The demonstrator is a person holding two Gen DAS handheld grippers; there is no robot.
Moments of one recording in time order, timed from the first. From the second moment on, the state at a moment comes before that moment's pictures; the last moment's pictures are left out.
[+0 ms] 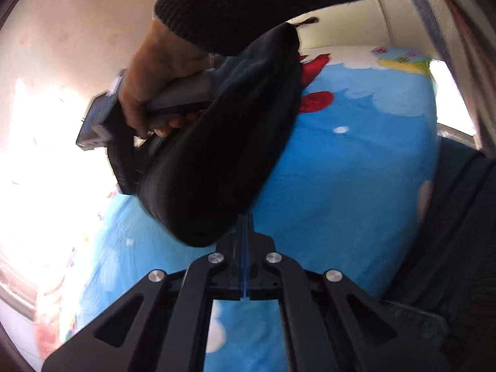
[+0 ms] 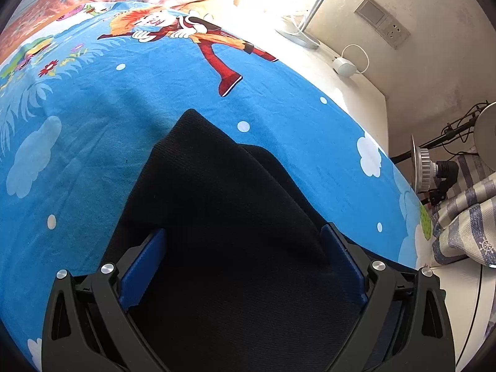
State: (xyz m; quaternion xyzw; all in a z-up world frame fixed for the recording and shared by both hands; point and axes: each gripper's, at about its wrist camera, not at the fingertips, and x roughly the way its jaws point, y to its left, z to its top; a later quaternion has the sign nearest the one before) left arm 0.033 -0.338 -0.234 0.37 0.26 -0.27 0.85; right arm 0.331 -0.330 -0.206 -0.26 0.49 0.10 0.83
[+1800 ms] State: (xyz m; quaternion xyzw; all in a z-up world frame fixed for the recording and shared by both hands) left arm 0.365 -0.330 -0.136 0.03 0.37 -0.21 0.90; right arm 0.173 -0.609 -0.195 0.05 0.40 -0.01 0.92
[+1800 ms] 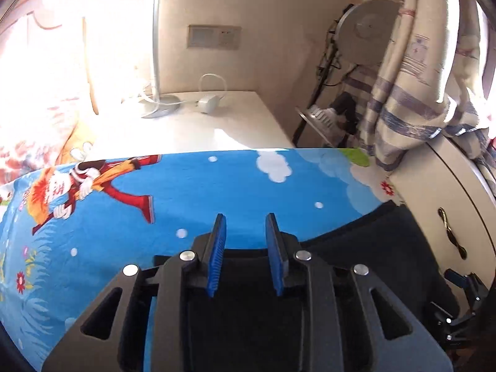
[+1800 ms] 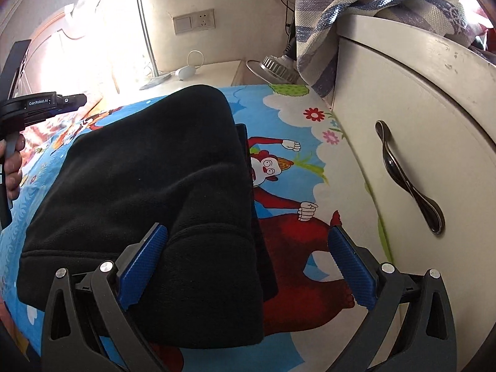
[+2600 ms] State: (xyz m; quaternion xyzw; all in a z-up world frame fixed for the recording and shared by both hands) left arm 0.251 -0.397 -0.136 0.00 0.37 -0.27 0.89; right arm 0.171 -0.604 -0.195 0.05 0.39 -0.04 0.92
